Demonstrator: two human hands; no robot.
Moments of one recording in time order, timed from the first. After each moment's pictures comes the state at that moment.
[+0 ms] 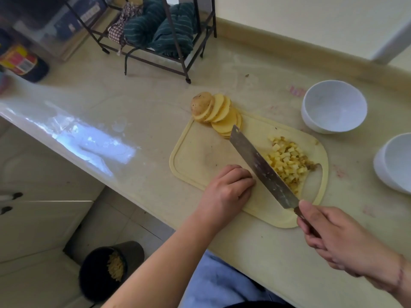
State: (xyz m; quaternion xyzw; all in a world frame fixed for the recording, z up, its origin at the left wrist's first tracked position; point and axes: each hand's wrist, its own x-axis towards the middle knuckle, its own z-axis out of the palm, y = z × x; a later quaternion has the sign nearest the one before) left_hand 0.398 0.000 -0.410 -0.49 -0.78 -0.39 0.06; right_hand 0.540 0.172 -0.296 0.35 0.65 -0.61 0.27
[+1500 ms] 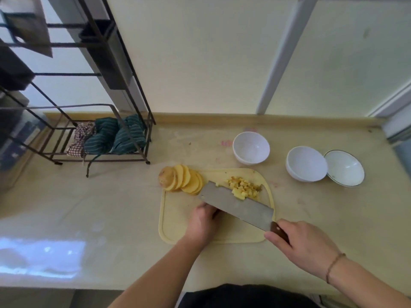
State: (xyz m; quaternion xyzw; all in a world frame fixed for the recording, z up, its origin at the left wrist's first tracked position) left_hand 0.336 0.011 -0.382 -0.50 -0.74 -0.41 -0.17; right_hand 0.564 0.127 -0.273 0.34 0.92 -0.14 0.12
